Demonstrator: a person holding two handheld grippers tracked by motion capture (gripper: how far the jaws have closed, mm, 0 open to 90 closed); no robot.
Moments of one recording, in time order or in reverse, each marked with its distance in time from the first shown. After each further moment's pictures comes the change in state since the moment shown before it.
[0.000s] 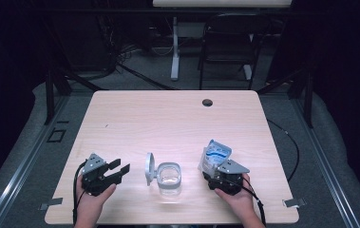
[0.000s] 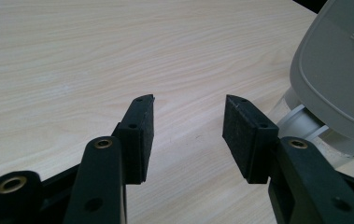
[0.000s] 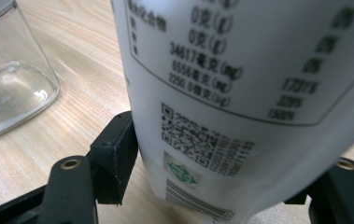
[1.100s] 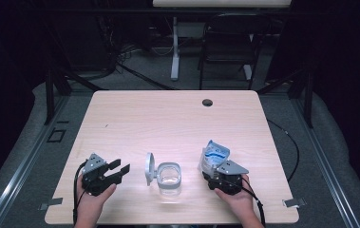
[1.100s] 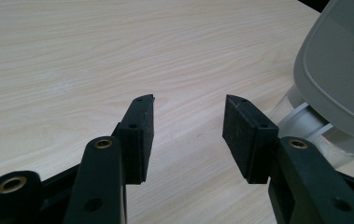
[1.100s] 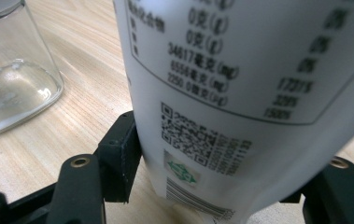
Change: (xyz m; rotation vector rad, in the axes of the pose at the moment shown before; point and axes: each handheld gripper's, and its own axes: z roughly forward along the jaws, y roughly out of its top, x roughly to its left) left arm 0.000 -0.001 0.002 0.001 0.004 -0.008; right arm 0.002 0.001 -0.001 0.004 0.003 -0.035
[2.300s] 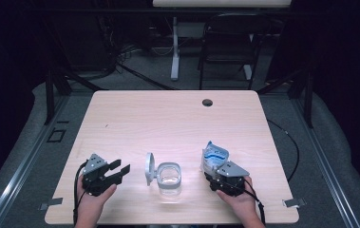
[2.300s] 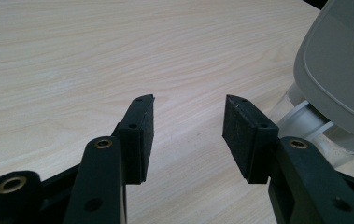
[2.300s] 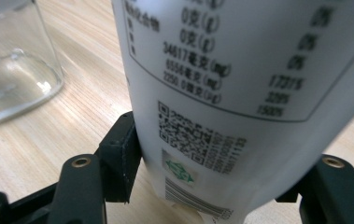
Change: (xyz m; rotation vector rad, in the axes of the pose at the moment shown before) left arm 0.000 0.000 0.000 0.009 0.001 0.009; right arm 0.005 0.007 -0.014 -0.004 -0.041 -0.061
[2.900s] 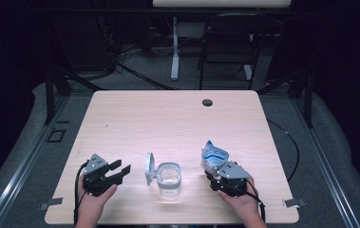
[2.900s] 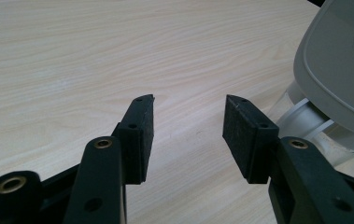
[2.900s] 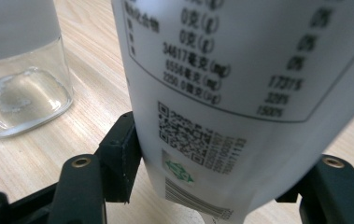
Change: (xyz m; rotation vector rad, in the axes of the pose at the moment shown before) left arm -0.002 -0.001 0.001 0.002 0.002 0.000; right arm 0.006 0.018 -0.019 -0.027 -0.038 -0.080
